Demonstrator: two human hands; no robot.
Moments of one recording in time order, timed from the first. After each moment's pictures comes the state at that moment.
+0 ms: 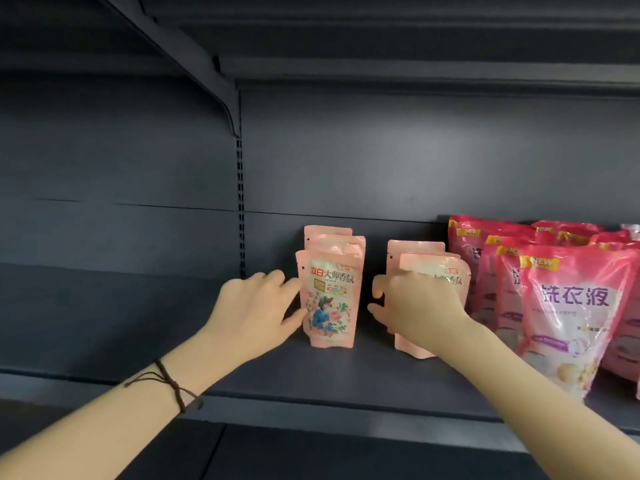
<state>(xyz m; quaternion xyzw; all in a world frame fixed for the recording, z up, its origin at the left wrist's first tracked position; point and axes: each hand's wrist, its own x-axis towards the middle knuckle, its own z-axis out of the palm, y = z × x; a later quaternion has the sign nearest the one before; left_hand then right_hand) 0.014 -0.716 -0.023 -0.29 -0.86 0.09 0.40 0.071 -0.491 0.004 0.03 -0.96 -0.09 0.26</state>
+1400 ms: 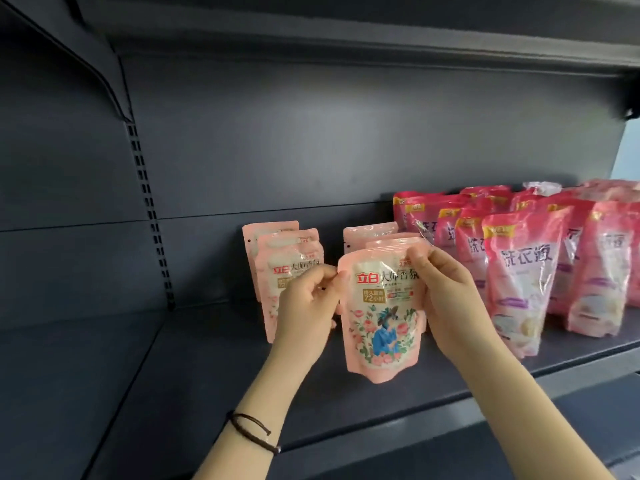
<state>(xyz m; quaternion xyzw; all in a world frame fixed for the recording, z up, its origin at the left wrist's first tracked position) -0.011 -0.621 -0.035 -0.36 -0.66 -0.65 0.04 0.078 -0.471 -0.020 -0.03 -0.59 0.72 0.36</state>
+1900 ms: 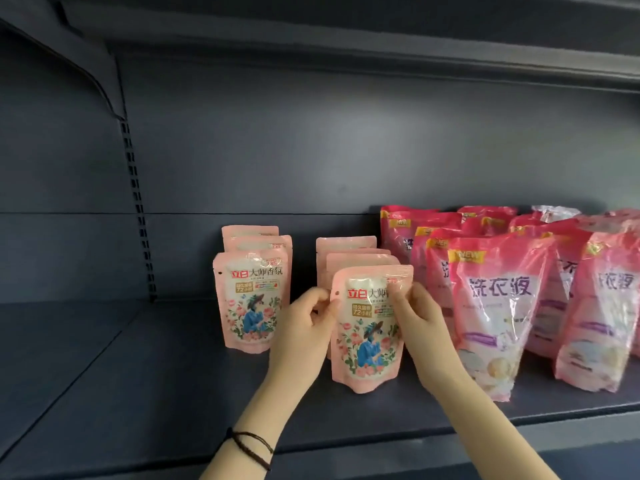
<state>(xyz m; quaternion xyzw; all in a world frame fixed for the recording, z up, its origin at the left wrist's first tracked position) 0.004 -0.547 -0.066 -0.31 -0.75 -0.56 0.15 0.072 -0.396 -0.054 -0.08 -0.69 0.65 0.32</state>
